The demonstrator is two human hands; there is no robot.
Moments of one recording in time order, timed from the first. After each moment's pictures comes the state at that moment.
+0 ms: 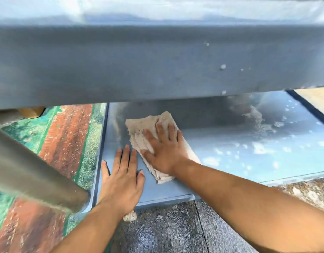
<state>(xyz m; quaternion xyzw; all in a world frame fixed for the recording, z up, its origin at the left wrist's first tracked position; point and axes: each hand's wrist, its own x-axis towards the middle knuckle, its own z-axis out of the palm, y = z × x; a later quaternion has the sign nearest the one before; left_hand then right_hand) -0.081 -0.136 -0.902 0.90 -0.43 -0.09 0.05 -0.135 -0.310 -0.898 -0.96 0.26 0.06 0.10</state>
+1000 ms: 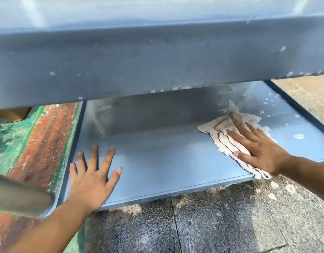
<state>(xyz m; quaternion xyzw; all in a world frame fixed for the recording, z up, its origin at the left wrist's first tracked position) -0.088 -0.144 -0.903 0.93 -0.37 -0.05 -0.01 -0.418 -0.522 -0.880 -0.96 0.26 0.10 0.04</state>
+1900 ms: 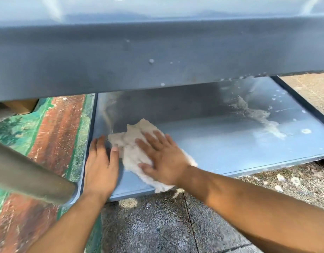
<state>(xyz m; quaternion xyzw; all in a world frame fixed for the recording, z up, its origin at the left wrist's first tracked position) -0.076 -0.138 -0.895 0.89 -0.29 -0.06 0.35 -0.205 -0.303 -0.891 -0.99 0.12 0.04 0.09</state>
